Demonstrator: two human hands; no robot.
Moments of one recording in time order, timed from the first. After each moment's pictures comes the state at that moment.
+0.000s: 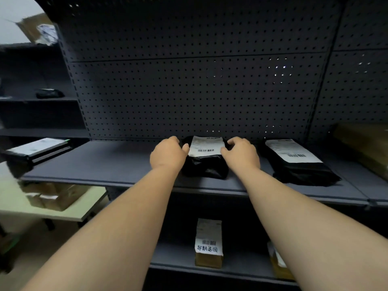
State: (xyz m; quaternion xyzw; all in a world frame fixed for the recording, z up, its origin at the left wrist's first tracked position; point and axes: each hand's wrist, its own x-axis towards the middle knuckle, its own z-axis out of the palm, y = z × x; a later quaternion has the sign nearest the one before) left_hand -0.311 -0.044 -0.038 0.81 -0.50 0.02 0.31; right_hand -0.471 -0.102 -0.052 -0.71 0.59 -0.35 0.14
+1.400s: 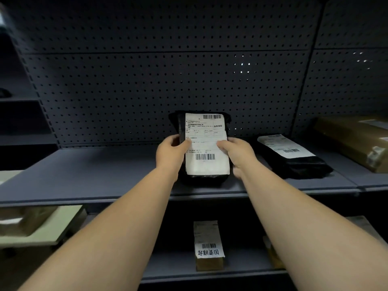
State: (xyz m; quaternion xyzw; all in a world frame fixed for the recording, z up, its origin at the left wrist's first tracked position) left_hand -0.292 -0.081 -0.051 0.58 -0.42 -0.32 0.62; right_hand -0.443 -0.115 -0.054 -0.46 0.44 -0.54 0.55
